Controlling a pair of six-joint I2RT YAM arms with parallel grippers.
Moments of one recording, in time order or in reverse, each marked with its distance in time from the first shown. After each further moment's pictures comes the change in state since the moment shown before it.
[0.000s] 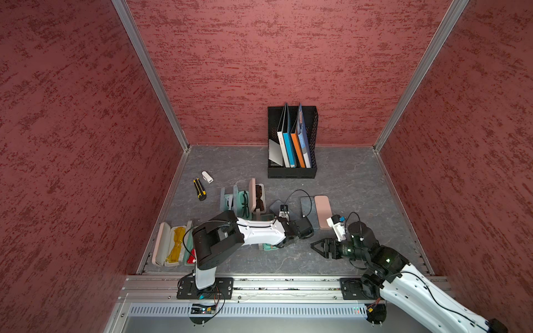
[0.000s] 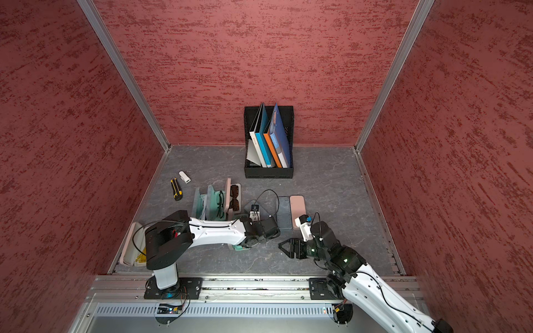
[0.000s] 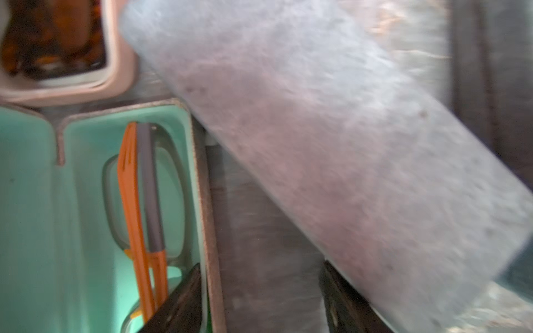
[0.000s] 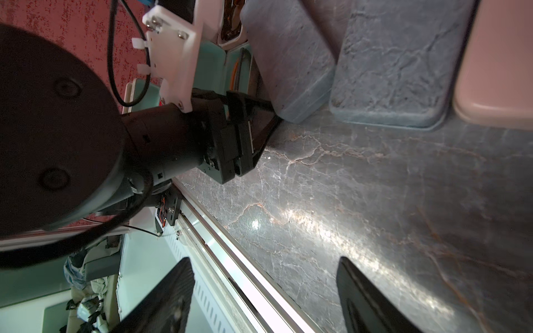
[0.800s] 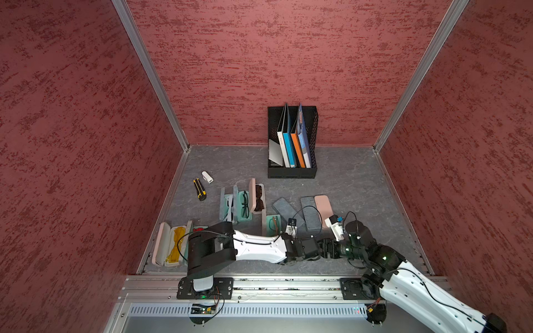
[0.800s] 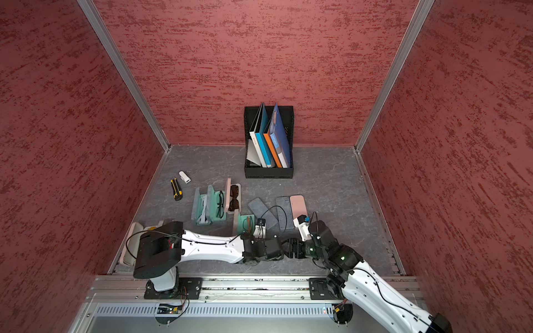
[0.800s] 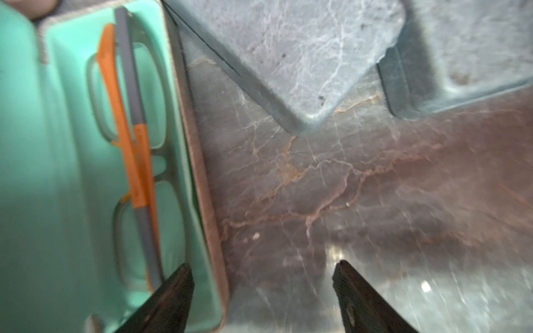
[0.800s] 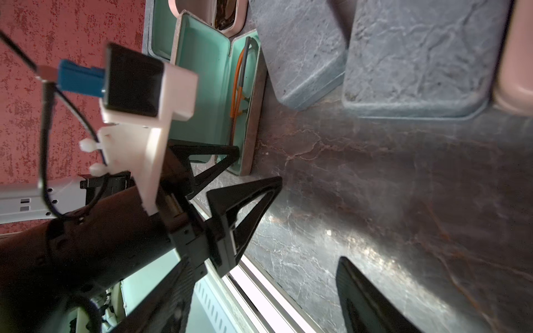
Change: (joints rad) left arm -0.188 -0.115 -0.048 -0.063 -0.003 -0.090; right arm 0.003 0.066 -0.006 0.053 -0.024 0.015
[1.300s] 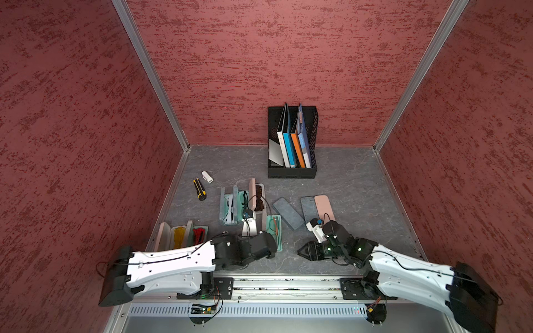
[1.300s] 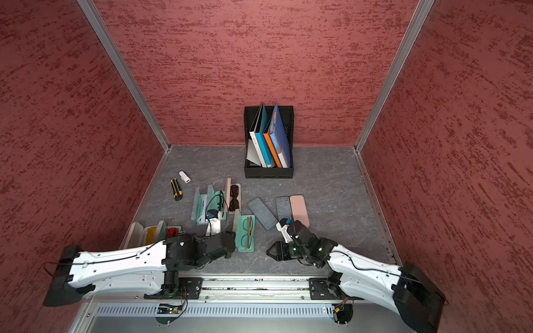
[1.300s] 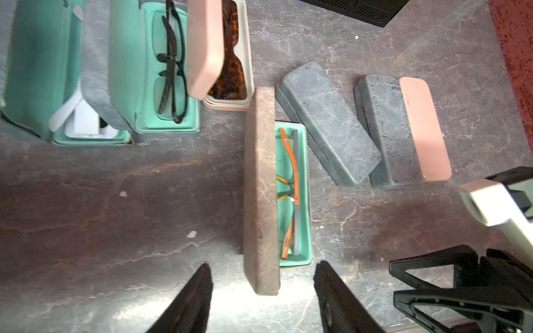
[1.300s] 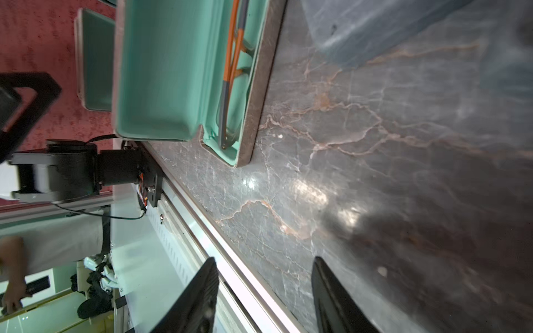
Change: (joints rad) left arm 0.100 -0.800 -0.344 -0.168 -0.121 -0.078; right arm 0.220 0.478 0.047 0.332 0.069 0.074
